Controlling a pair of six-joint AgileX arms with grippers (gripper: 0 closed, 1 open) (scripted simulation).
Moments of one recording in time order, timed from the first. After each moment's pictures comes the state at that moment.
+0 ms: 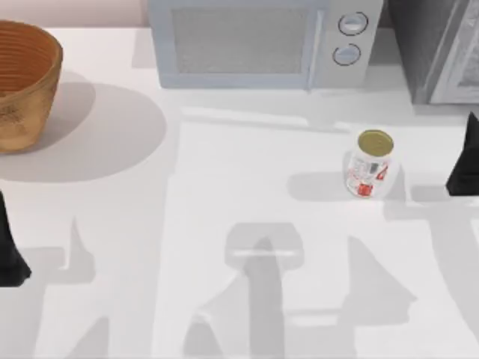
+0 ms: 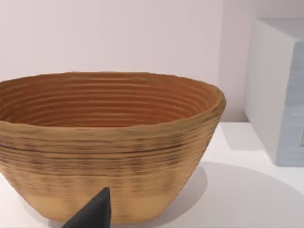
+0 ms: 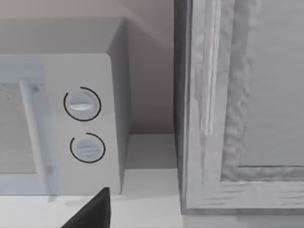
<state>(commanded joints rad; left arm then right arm) 0.00 0.00 0.00 0.00 0.00 0.00 0.32 1.06 0.22 0.79 0.32 0.05</state>
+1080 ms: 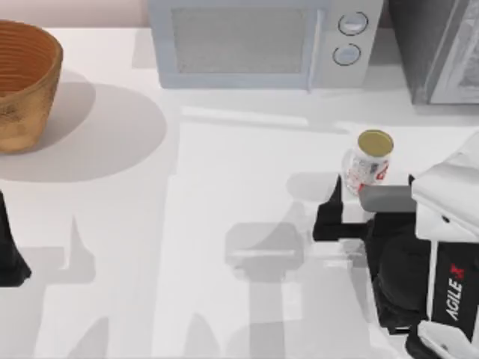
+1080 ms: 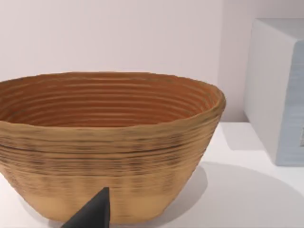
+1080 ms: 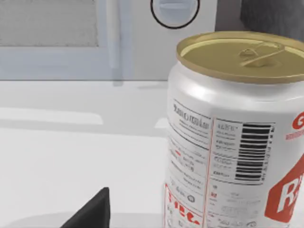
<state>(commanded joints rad) 0.00 0.00 0.00 0.00 0.00 0.00 0.67 2.32 0.47 1.71 0.70 0.09</state>
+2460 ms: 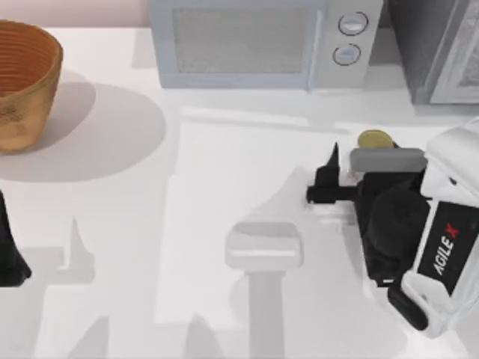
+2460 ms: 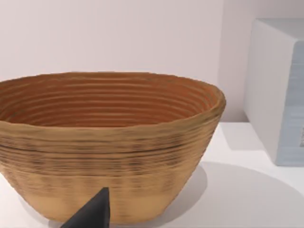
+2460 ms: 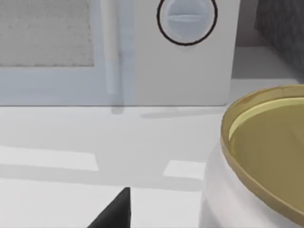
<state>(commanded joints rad) 0.00 0.00 0.00 0.00 0.00 0.00 0.54 2.36 0.68 1.57 0.58 0.07</state>
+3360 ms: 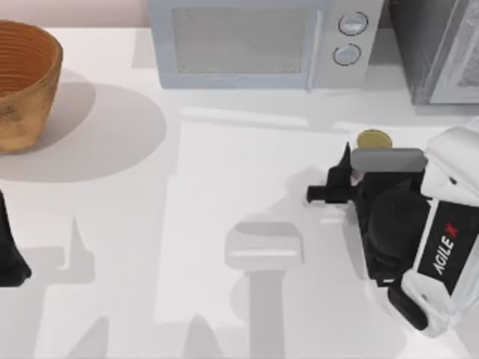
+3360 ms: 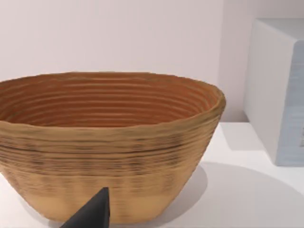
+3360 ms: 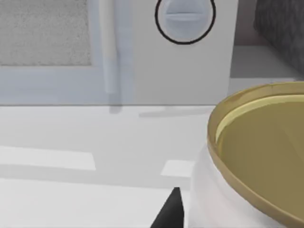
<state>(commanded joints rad) 0.00 0.00 0.00 0.00 0.00 0.00 0.54 2.36 0.68 1.57 0.58 0.07</state>
